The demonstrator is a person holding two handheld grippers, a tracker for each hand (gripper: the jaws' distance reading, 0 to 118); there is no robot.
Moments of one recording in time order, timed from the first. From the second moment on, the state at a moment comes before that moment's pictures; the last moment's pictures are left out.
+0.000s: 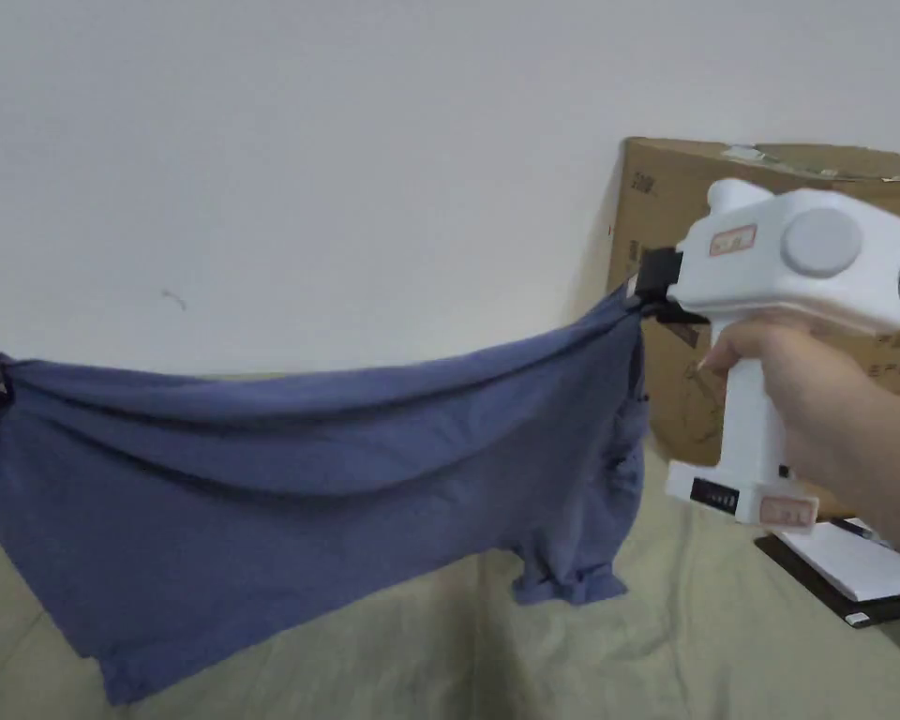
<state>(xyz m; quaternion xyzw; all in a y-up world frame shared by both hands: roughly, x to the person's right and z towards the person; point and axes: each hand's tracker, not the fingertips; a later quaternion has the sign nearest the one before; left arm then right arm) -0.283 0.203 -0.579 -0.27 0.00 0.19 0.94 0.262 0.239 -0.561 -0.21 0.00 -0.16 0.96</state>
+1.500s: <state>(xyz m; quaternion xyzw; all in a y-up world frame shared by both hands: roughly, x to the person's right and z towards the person) -0.264 0.123 -0.250 -0.17 -0.08 0.12 0.97 0.201 0.126 -0.189 -0.14 0.03 -0.16 0.98</state>
